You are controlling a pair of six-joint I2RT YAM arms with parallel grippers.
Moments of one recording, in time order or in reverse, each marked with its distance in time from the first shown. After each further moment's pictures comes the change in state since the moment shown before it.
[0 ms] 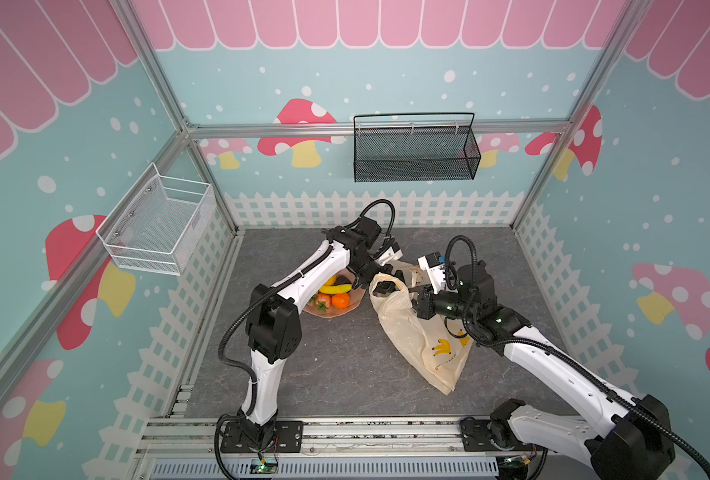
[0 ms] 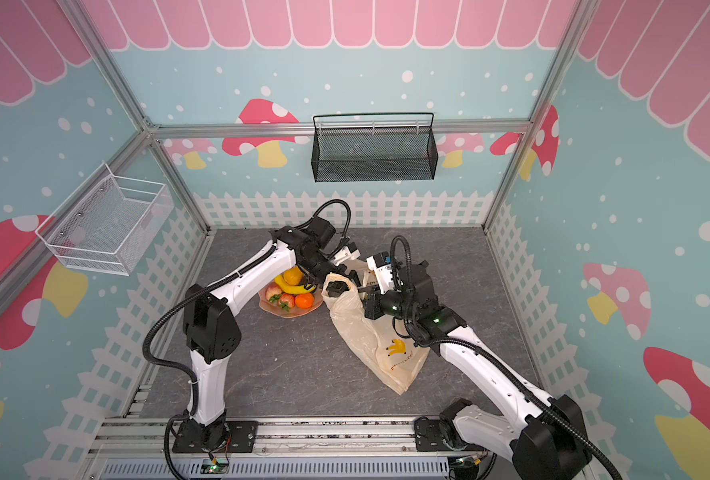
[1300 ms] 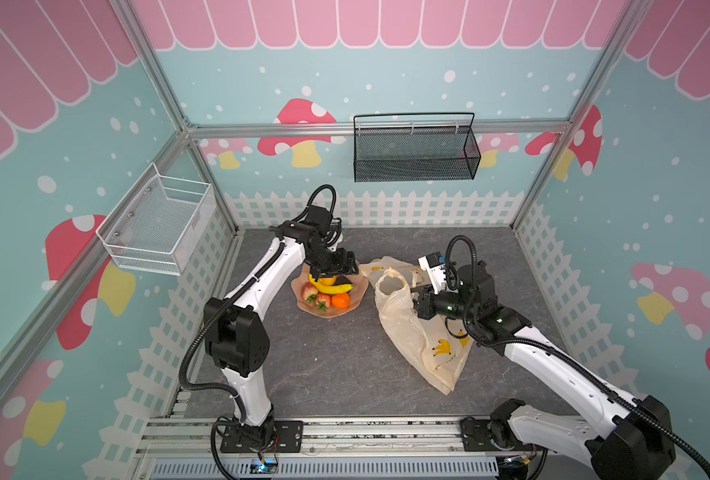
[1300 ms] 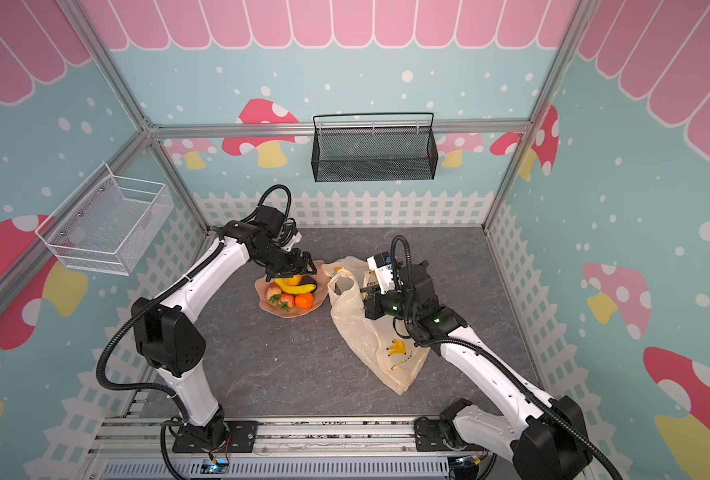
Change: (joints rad) left arm 0.212 -0.218 -0.209 0.038 -0.360 -0.190; right arm 0.000 -0.004 0.003 -0.019 0.011 0.000
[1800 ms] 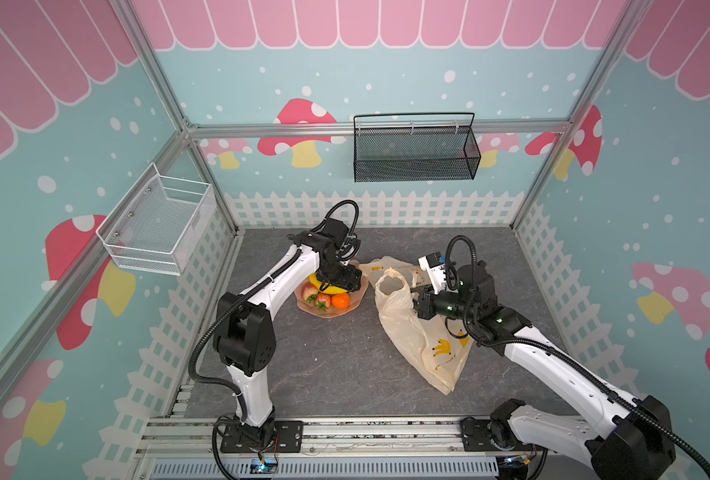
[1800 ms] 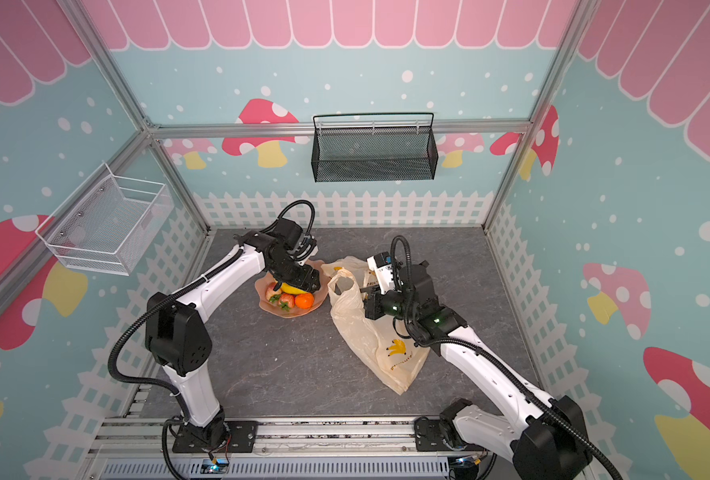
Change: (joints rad) left arm -0.074 0.028 -0.100 0.082 -0.168 0.327; right arm 0.000 0.000 0.000 0.000 -0.001 0.000
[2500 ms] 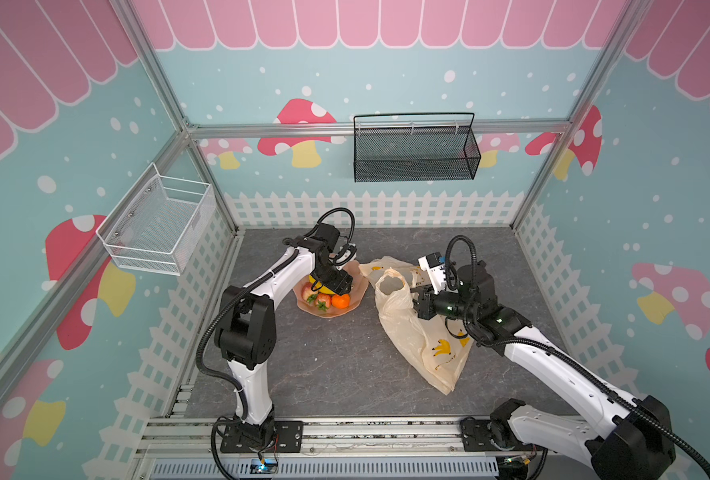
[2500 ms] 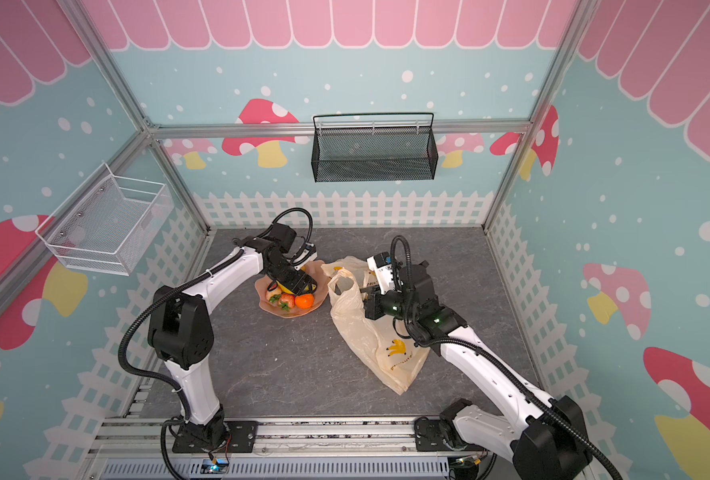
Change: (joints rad) left arm 0.068 0.051 -0.067 0.089 0.012 0.247; right arm 0.000 0.000 0.000 0.000 -0.002 0.000
